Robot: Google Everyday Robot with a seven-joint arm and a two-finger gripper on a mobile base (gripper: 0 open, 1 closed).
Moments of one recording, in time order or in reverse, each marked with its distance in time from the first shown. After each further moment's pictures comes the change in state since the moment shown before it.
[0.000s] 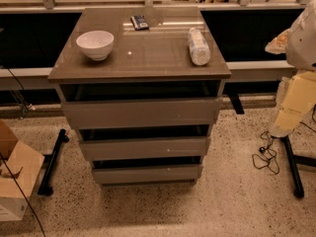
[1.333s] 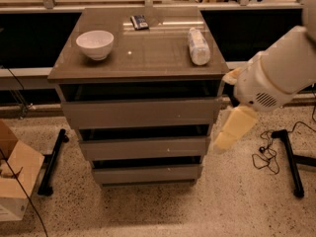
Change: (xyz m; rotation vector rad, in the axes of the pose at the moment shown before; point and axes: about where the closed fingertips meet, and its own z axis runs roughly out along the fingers) arm -0.053 0.020 0.087 -0.048 -0.230 0.095
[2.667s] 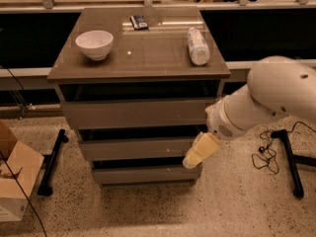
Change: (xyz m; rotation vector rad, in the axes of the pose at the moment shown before) arm 0.020 0.000 0.131 -0.047 -0.054 0.164
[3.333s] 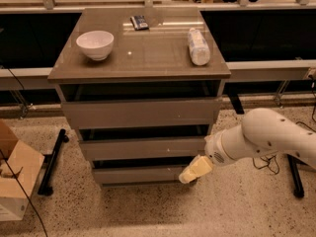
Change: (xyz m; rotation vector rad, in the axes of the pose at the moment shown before) arm 0.066 -0.009 0.107 -0.057 -0.092 0.201
